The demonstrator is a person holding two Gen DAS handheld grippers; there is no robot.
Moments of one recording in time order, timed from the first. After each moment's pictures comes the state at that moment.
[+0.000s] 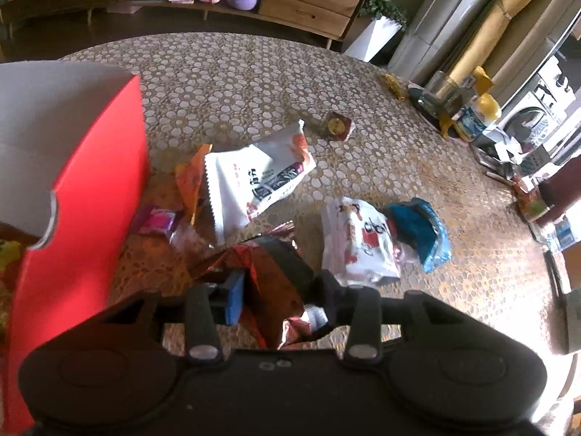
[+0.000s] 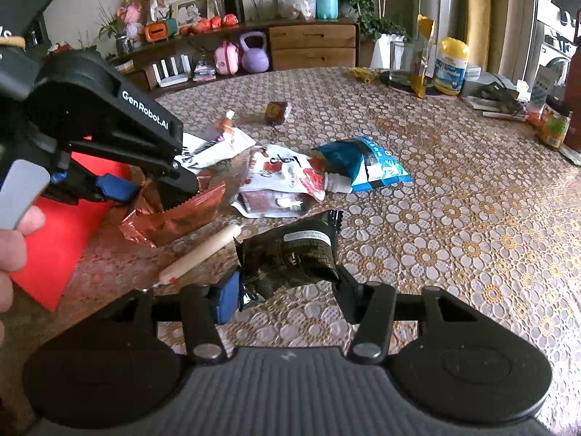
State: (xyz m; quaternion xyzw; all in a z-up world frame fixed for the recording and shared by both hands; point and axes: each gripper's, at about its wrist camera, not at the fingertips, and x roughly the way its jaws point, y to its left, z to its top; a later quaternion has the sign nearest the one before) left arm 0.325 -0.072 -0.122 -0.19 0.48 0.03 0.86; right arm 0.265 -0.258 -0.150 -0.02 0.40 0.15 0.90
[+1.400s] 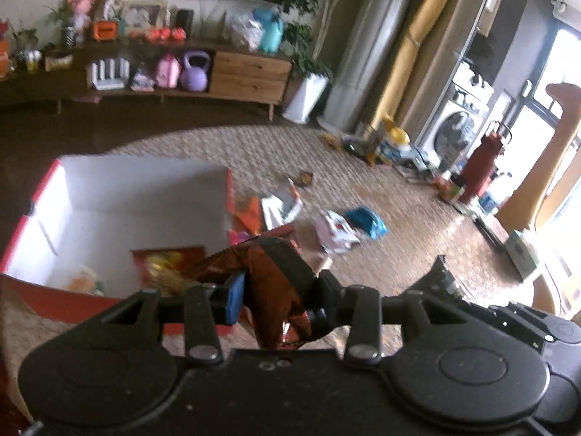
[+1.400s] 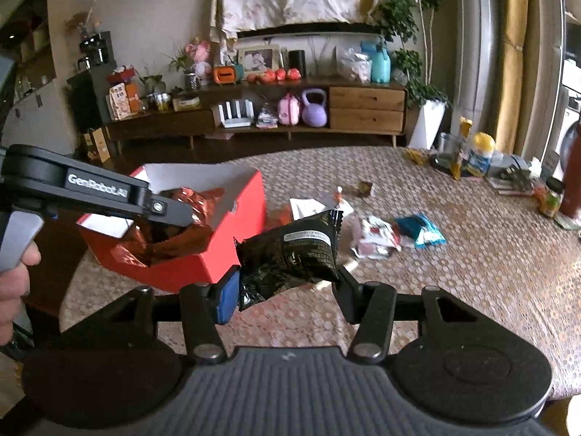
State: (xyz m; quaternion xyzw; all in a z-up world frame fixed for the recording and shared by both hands) left arm 0.135 0.018 0.008 -0.12 0.37 -0.05 0.92; right arm 0.111 -0.200 -0.001 -0.03 0.32 0.22 0.92
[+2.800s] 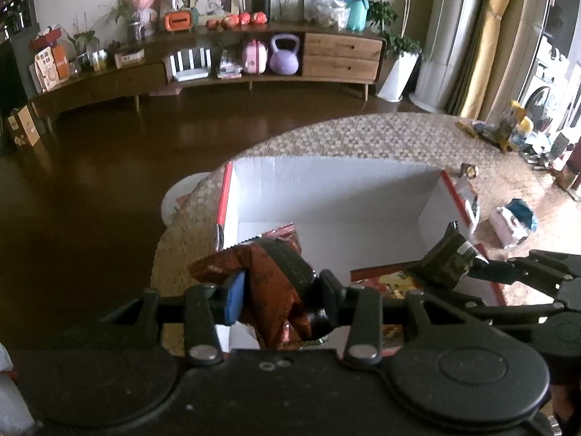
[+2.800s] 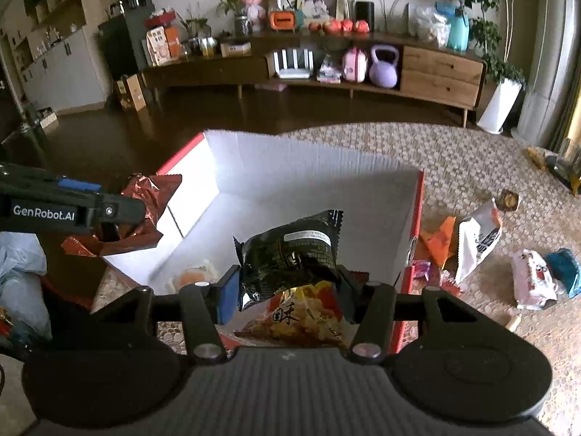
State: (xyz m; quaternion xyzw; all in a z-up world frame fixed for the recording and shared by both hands) left arm 0.181 0.201 -0.030 -0.04 0.42 0.06 0.90; right arm 0.214 0.016 -0.059 -0.07 0.40 0.28 0.87
